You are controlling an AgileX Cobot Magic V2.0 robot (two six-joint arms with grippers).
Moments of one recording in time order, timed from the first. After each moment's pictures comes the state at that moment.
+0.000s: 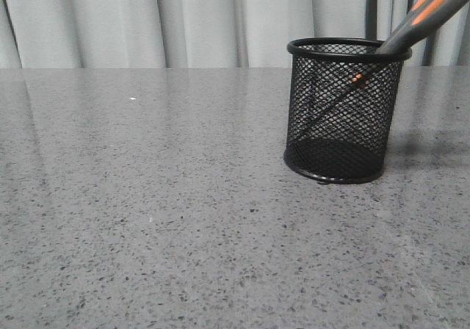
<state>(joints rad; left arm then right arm) -0.14 0.00 -0.04 -0.01 0.11 0.04 0.15 0.18 -0.26 0.42 0.20 -0.32</state>
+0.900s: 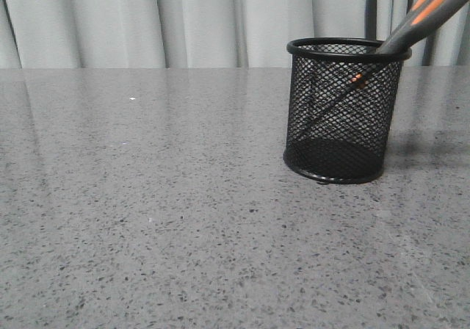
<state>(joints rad) -0.09 0.00 0.00 -0.05 0.09 0.04 0.15 0.18 -0.26 0.42 0.19 -0.32</state>
